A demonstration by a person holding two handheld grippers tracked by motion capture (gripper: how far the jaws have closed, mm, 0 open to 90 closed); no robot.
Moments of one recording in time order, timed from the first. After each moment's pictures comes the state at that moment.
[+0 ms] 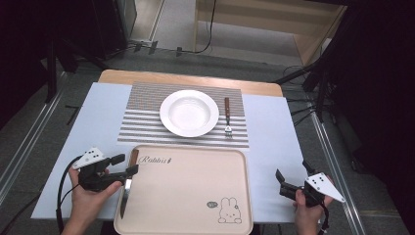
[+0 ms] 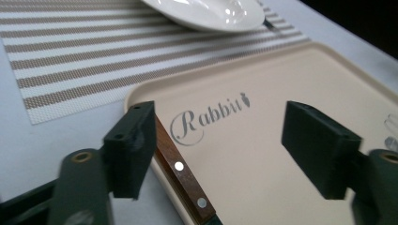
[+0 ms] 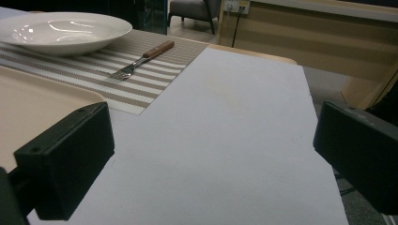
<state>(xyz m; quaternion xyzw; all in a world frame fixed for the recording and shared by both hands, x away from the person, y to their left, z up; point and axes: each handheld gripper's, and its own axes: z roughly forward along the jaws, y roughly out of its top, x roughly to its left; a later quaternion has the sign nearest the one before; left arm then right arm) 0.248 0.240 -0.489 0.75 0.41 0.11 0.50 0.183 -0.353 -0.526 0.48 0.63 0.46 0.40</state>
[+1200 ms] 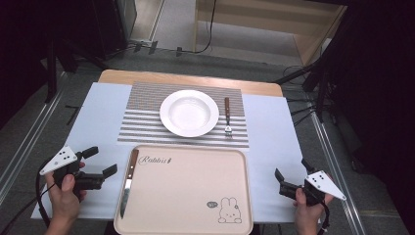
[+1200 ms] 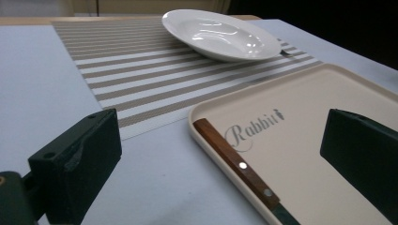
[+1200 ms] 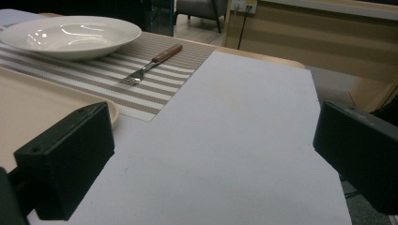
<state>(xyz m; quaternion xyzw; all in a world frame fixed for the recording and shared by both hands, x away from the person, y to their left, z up) 0.251 0.293 -0.493 0.73 0.38 0.17 0.55 0.184 -0.347 -0.513 0.47 0.64 0.46 0.39</state>
